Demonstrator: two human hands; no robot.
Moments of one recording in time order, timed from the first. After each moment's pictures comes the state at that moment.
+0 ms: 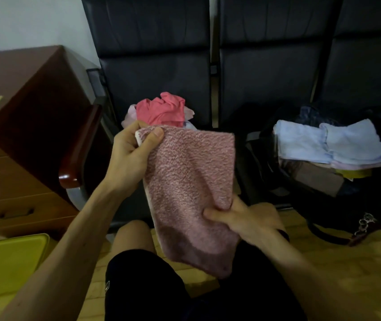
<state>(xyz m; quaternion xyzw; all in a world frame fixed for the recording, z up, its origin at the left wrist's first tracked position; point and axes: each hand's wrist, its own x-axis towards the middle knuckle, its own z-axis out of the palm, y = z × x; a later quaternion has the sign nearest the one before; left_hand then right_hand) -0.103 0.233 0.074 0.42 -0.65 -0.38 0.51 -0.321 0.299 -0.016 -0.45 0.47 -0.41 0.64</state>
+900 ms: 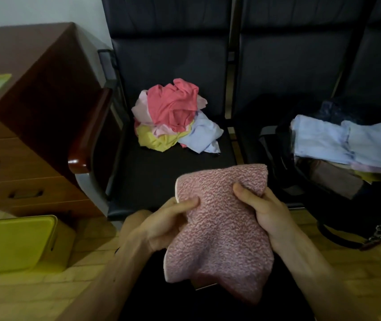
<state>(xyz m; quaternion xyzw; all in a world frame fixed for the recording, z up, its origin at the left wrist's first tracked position) -0.111 0.285 -0.030 0.35 -0.28 -0.84 0.31 -0.317 0.306 0.016 -0.32 0.49 -0.49 0.64</state>
